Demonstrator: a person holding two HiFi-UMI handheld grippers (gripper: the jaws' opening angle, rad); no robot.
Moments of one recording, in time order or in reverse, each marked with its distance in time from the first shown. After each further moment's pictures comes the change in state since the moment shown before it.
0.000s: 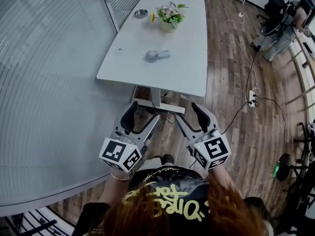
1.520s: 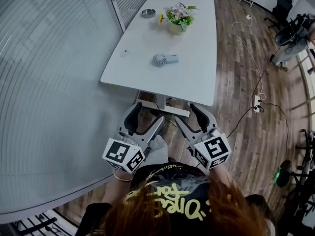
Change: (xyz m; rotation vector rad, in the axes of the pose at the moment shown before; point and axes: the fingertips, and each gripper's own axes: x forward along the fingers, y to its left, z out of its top) left arm 0.028 0.039 -0.004 -0.012 0.003 0.023; right arm 0.059 -0.005 -0.010 -0.011 0.026 0.096
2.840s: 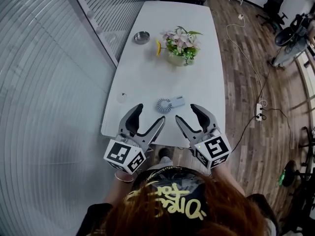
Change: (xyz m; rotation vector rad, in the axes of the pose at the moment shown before) left arm 0.171 0.144 0.055 0.014 0.025 -0.117; right arm 0.177 -0.127 0.052 0.001 -0.008 -0.105
